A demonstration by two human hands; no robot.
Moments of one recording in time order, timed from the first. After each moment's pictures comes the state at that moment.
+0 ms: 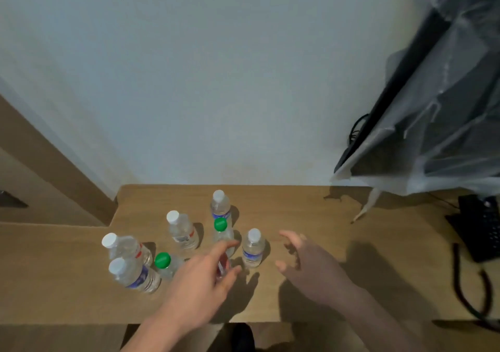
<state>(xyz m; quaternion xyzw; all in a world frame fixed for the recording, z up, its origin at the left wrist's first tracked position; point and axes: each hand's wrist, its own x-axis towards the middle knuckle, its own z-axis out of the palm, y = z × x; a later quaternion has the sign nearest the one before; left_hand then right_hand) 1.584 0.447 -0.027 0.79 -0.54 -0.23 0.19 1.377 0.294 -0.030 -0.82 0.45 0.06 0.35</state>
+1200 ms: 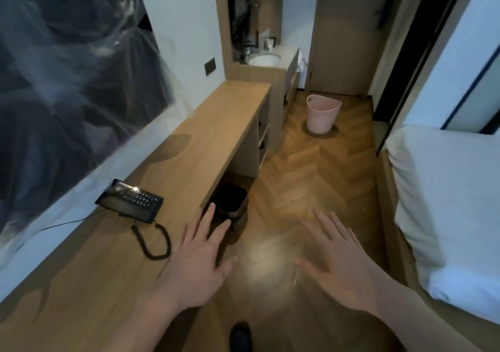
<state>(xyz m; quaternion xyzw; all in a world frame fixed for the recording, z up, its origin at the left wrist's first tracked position) 0.902 0.364 0.036 0.31 -0.94 -0.12 -0.03 0.690 0.562 0.054 -0.48 0.84 -0.07 0.23</state>
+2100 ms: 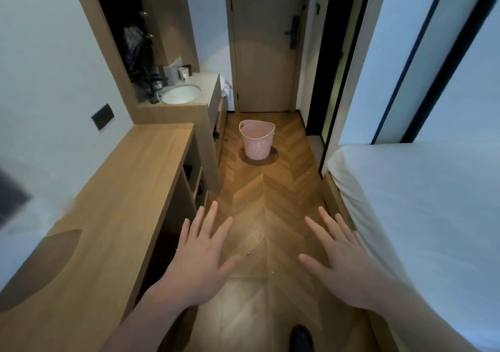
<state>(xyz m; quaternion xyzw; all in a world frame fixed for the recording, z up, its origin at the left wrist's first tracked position) 0.459 0.149 0.040 0.17 -0.98 -0.08 -0.09 0.323 0.413 0.038 -0.32 0.92 -0.11 0.18</state>
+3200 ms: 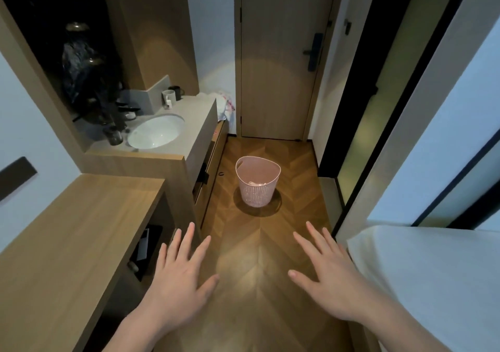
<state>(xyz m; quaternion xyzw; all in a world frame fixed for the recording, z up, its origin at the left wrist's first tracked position) -0.066 -0.107 0.007 0.26 -0.95 -0.12 -0.08 -0.246 0.148 0.021 -0.36 0.91 -0.09 0.19</state>
